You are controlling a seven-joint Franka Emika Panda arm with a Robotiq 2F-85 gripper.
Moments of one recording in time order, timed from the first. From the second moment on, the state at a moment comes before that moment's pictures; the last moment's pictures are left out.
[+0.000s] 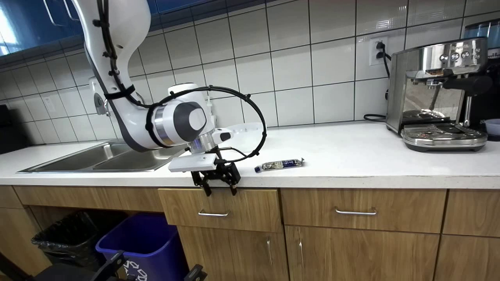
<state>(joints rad) 0.10 0.40 -0.15 -2.49 -0.15 3.01 0.03</state>
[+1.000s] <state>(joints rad) 0.09 0.39 -0.13 -2.54 -0.11 3.08 0.03</state>
